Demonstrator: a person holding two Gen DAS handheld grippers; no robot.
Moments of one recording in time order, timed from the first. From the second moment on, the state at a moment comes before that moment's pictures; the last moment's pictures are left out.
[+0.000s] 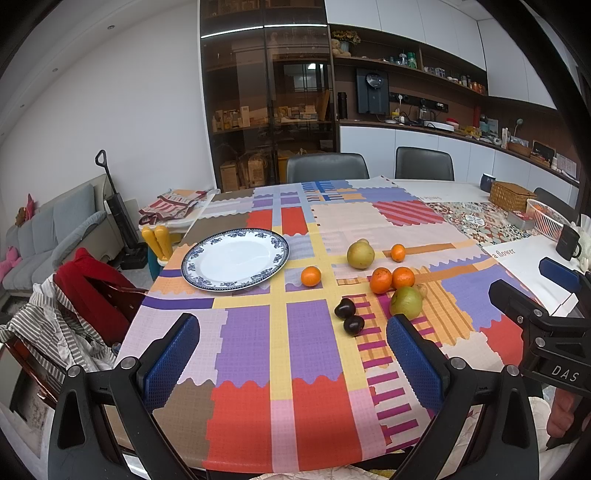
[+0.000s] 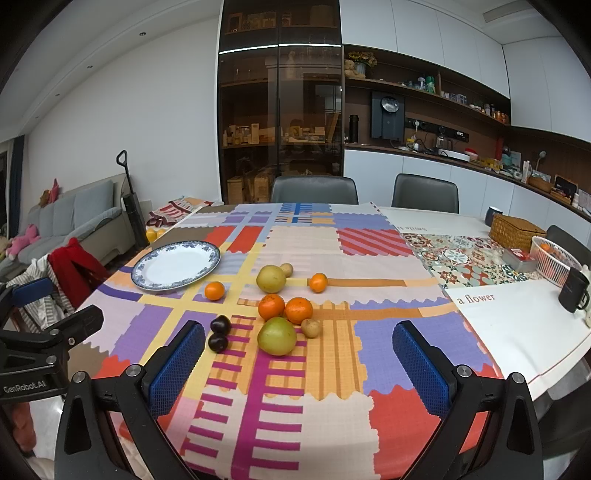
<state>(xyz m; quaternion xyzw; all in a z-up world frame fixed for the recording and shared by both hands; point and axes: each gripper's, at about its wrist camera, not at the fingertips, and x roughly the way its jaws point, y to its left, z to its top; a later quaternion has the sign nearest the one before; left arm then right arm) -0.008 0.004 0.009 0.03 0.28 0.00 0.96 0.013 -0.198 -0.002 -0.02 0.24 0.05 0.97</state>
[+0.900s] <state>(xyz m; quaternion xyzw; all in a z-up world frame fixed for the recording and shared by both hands) 0.047 -0.012 -0.013 0.08 0.31 -0.08 0.94 0.060 -0.192 -0.027 -0.05 0.29 0.10 0.95</state>
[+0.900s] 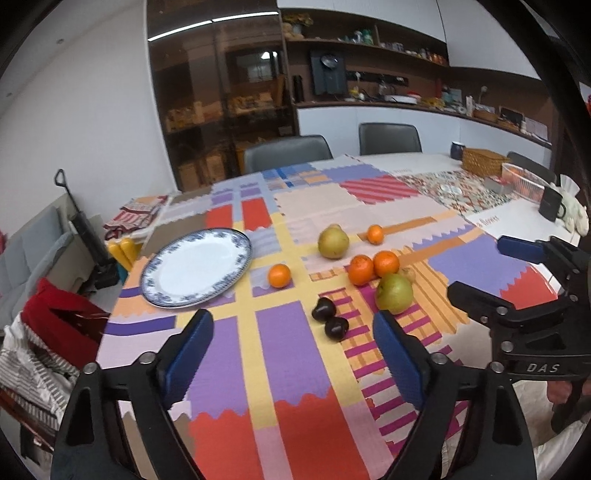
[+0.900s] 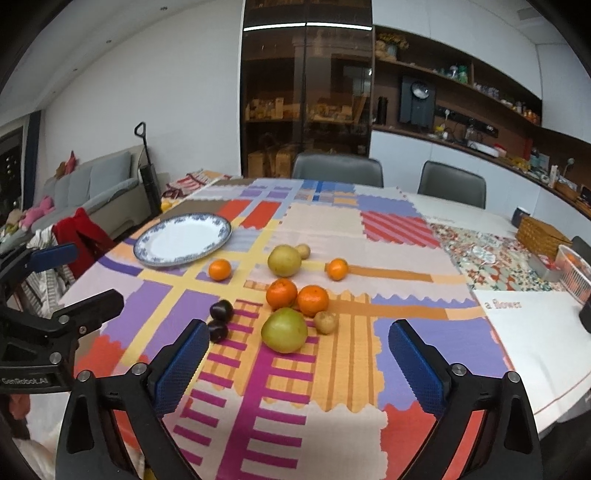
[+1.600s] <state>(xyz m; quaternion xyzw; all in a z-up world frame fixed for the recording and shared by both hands) 0.107 -0.031 -0.079 0.08 0.38 -0.15 0.91 0.121 -0.183 -0.088 -0.08 0.35 0.16 0.92</state>
